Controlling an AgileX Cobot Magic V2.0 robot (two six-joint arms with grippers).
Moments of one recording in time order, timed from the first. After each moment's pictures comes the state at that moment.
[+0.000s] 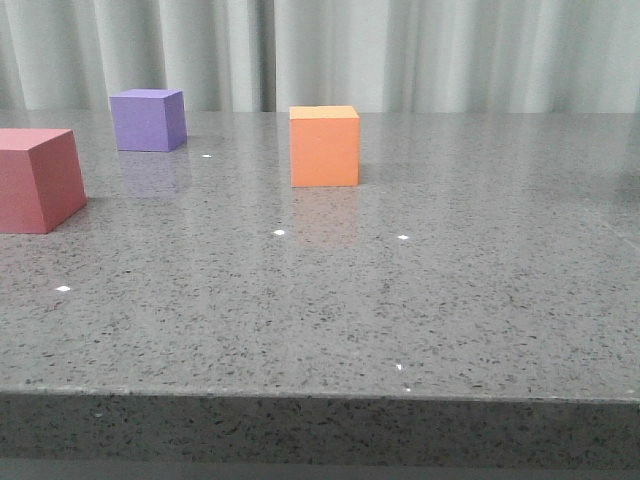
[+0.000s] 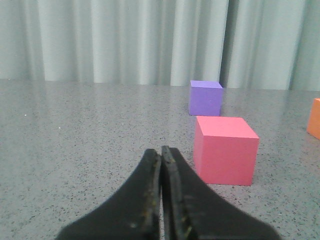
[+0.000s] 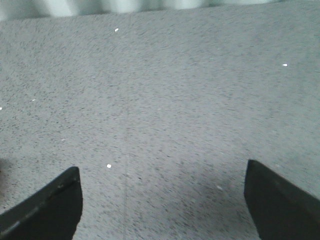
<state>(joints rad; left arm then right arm) -0.07 0.00 0.01 0.11 0.04 -0.14 0.09 1.25 -1.29 -0.23 0.69 0.35</state>
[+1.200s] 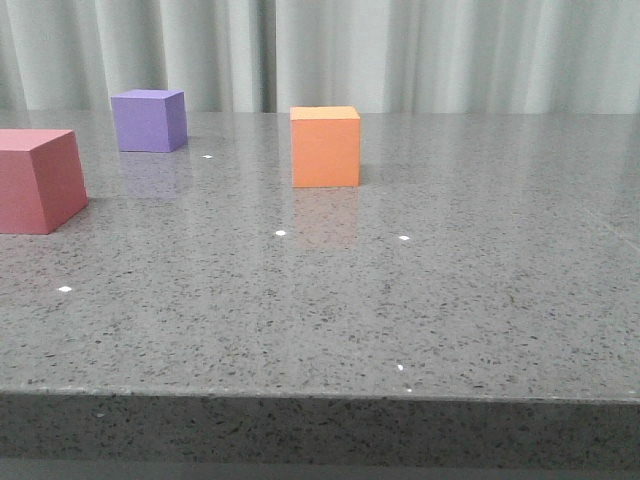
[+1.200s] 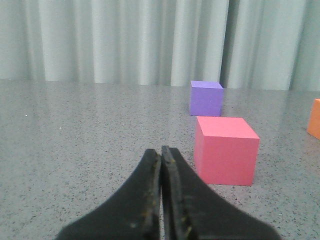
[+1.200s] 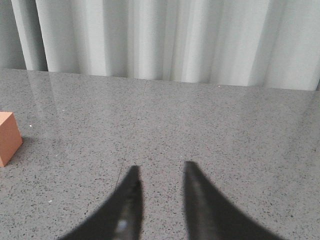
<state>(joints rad) -0.07 0.00 0.01 0.11 0.04 -0.14 0.06 0.51 -0.44 -0.37 0.14 0.35</state>
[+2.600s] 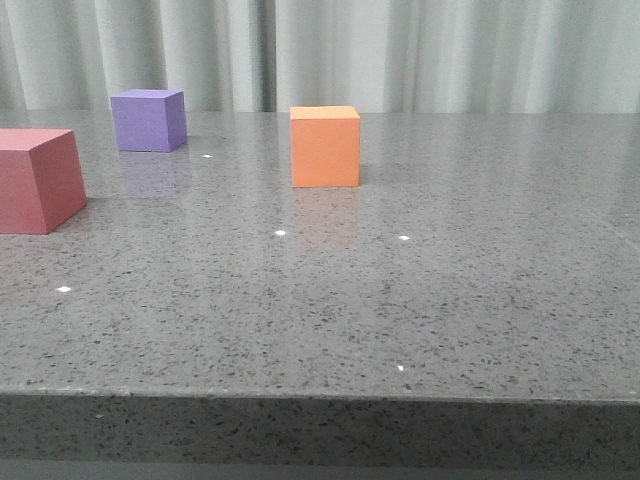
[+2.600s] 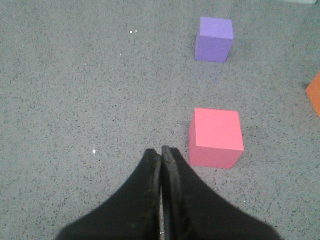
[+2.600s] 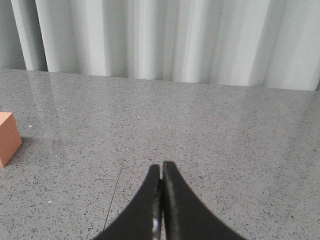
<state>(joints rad) -0.07 0.74 -1.00 0.08 0.93 -0.14 0.06 0.51 -0.44 -0.37 0.14 0.35</state>
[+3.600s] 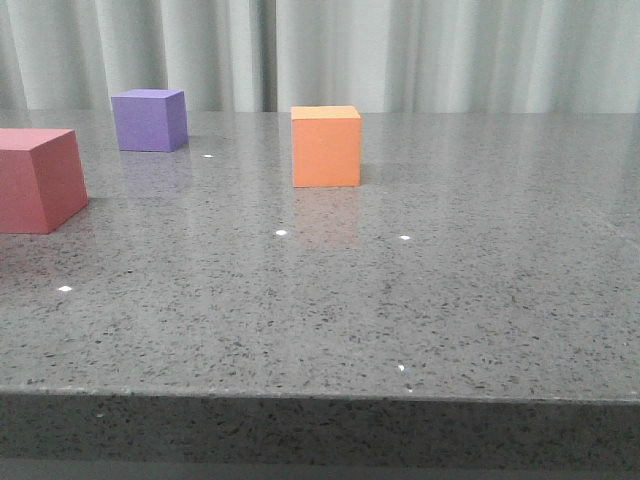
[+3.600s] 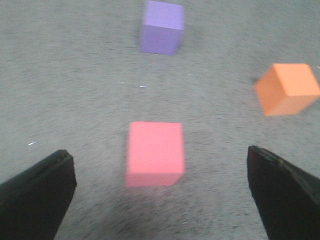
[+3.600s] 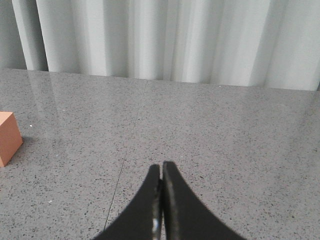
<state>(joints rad) -0.22 1.02 -1.12 -0.05 0.85 -0.14 0.06 0.51 -0.44 -0.37 0.14 0.35</state>
